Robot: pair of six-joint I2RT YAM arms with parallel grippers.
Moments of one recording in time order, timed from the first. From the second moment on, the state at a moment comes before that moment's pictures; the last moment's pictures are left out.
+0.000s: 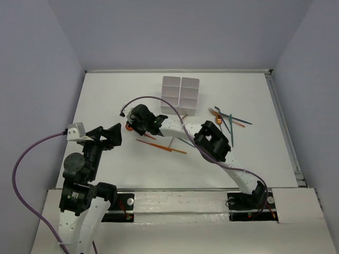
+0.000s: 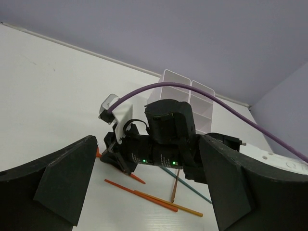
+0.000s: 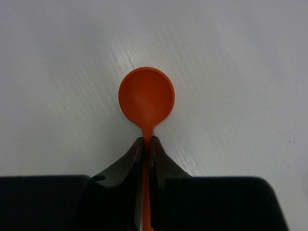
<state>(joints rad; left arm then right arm) -0.24 0.22 0.64 -0.36 -0.12 -0.47 0.97 2.48 2.04 -0.23 0.00 -0.15</state>
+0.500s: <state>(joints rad) -0.24 0.22 0.64 -0.35 -0.12 -0.47 0.72 2.11 1.75 0.38 0.08 -0.06</state>
